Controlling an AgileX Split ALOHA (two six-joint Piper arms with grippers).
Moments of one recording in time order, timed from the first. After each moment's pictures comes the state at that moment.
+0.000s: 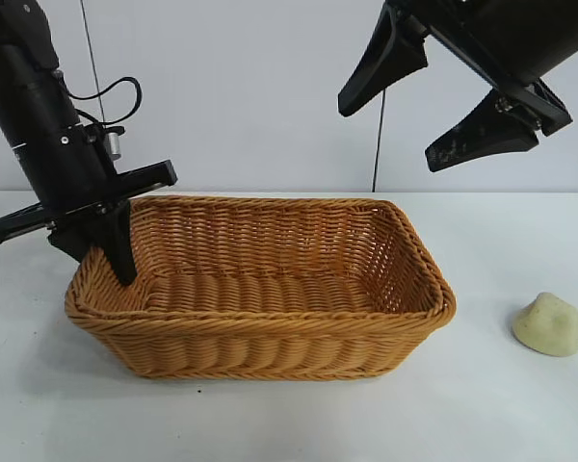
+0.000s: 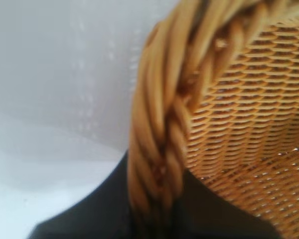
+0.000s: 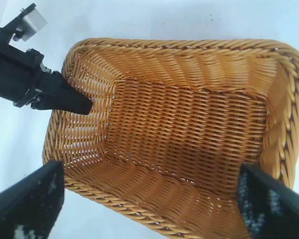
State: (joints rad) left arm -0.22 2.13 -1.49 -0.41 1.05 -0.11; right arm 0.24 1.54 -1.07 0.76 0.71 -0.28
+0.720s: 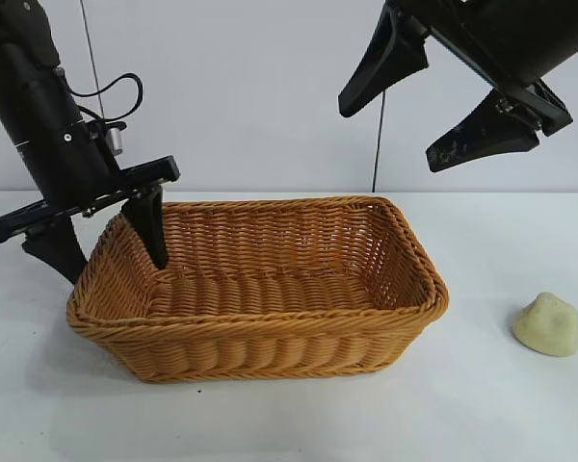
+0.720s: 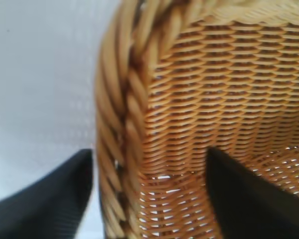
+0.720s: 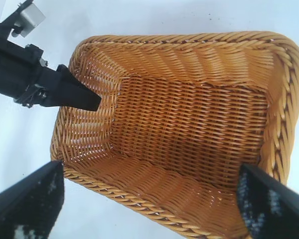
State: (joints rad) left arm -0.22 2.12 -1.51 -0.42 1.05 -0.10; right arm 0.24 1.54 -1.07 0.75 0.71 -0.28
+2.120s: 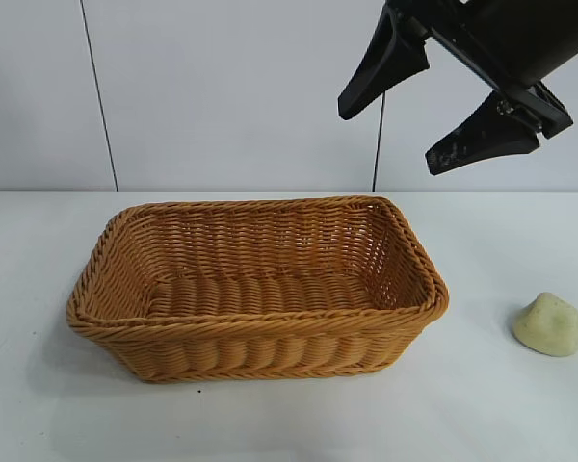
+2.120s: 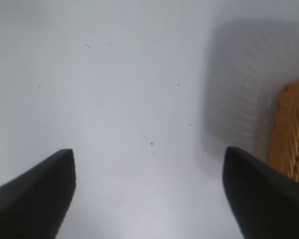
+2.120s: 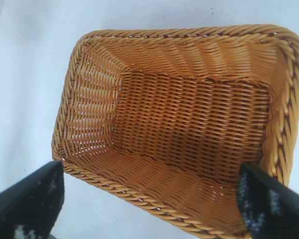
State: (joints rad) left arm 0.03 1.74 -1.49 -0.05 1.21 -0.08; right arm 0.24 1.54 -1.07 0.75 0.72 -0.28
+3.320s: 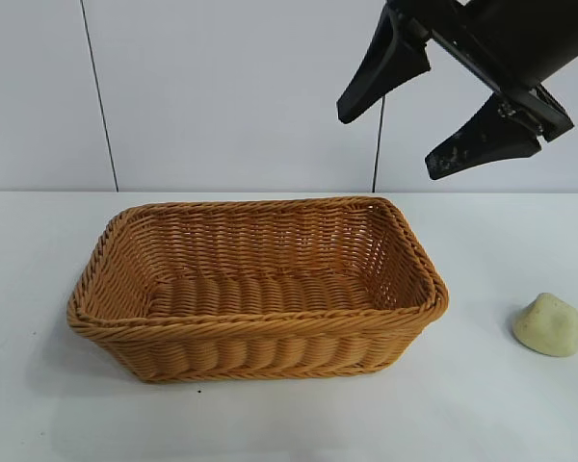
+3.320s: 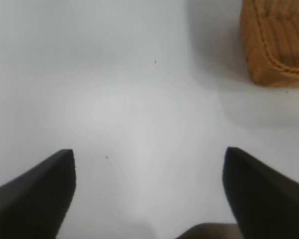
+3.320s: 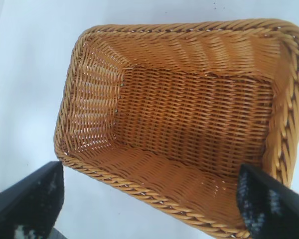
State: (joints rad) left arm 0.03 0.12 -0.50 -0.04 1.07 -0.05; right arm 0.24 1.54 -1.07 0.74 0.76 -0.28
